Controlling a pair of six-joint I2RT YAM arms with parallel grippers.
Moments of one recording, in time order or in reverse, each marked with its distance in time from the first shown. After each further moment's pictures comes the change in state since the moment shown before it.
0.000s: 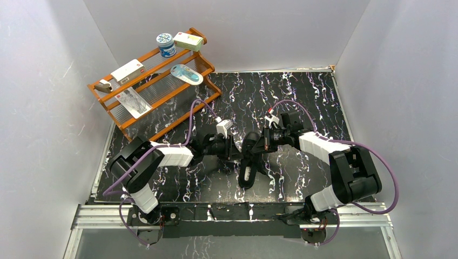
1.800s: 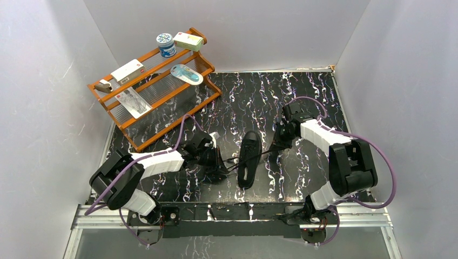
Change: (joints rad) left arm 0.000 -0.200 -0.052 -0.534 -0.087 -0.205; right arm -0.059 0.065 0.198 -0.431 0.551 0.043
